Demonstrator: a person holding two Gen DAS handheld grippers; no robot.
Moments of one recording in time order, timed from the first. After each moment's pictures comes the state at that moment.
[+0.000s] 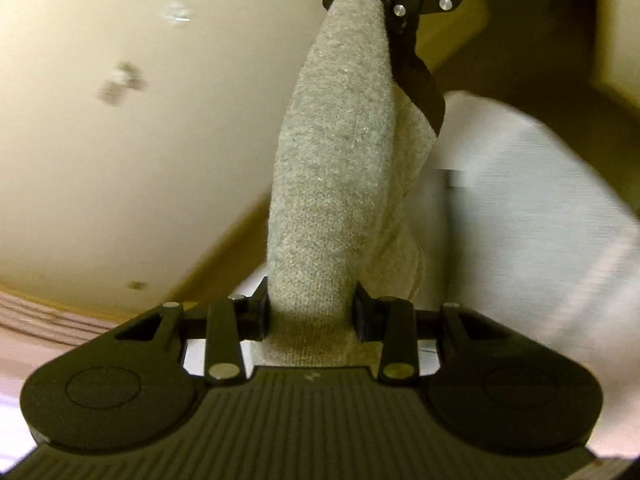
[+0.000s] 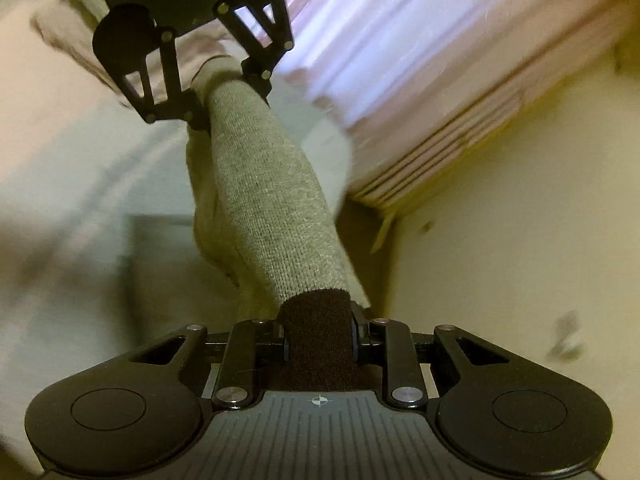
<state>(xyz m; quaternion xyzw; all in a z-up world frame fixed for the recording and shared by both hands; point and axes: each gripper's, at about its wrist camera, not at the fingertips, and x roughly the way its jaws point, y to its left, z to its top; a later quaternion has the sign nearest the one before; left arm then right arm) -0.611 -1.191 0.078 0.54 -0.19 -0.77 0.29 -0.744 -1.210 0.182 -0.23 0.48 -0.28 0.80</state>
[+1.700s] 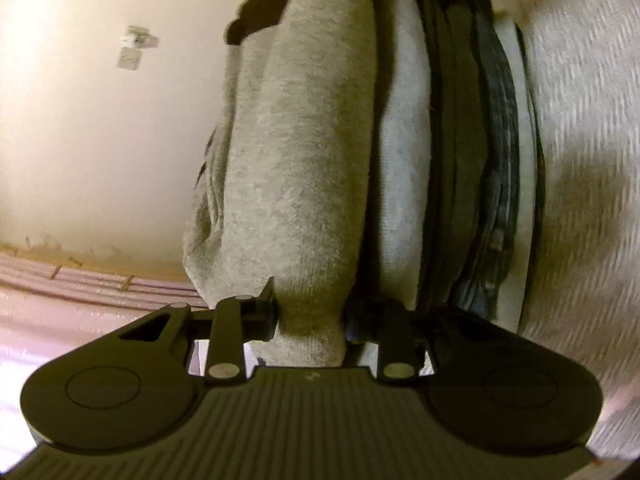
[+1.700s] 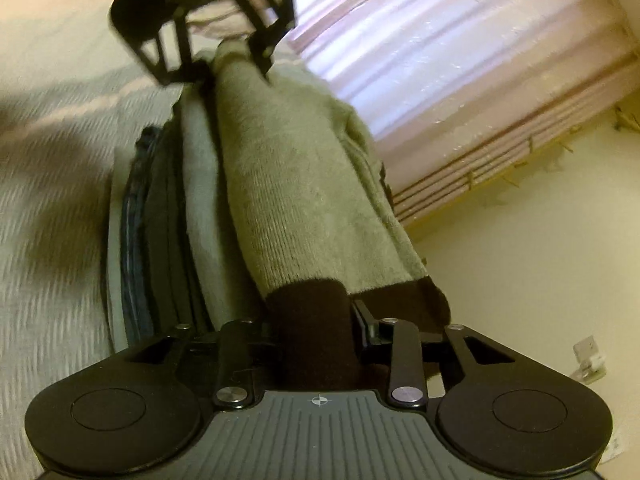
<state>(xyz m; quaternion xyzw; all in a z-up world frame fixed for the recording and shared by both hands) -0.631 -1.154 -0.242 0.58 -0.29 -0.65 0.40 -0.781 -1.201 -0.115 -0.33 0.43 -0.27 0.80</state>
